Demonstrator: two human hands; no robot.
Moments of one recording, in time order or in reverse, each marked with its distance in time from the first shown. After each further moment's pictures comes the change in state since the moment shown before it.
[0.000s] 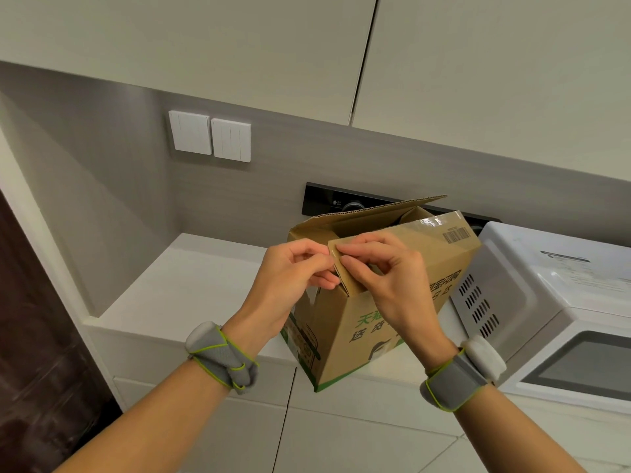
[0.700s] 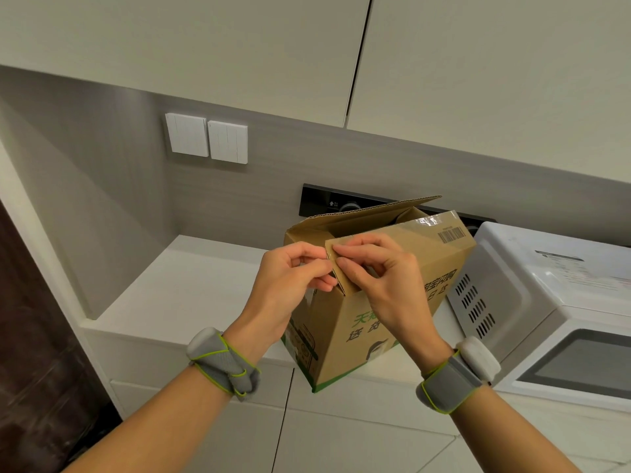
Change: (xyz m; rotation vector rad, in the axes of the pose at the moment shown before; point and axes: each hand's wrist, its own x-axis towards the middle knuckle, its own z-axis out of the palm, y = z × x) left_hand -0.002 -0.005 0.004 -0.001 0.046 0.014; right_hand -0.003 0.002 0.001 0.015 -0.002 -0.003
